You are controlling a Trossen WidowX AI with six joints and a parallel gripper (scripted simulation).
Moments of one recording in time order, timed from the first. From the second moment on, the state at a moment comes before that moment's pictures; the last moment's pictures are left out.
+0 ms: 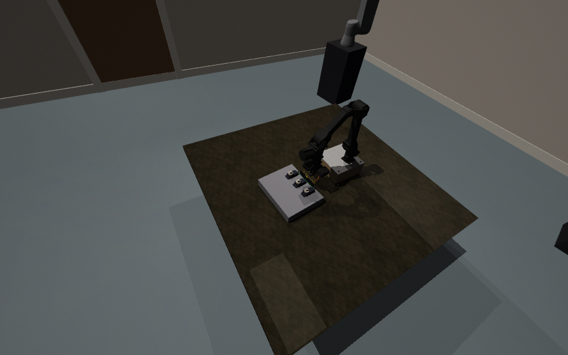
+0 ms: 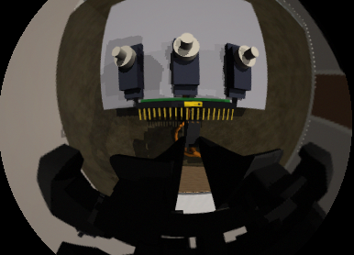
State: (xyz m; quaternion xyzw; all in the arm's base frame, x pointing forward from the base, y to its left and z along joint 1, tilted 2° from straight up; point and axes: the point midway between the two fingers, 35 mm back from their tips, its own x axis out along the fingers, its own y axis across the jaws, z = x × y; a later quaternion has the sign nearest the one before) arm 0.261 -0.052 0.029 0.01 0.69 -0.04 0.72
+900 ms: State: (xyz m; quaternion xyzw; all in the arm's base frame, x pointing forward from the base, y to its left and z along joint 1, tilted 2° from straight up) arm 0.276 -0.052 0.030 0.01 0.69 -0.04 0.72
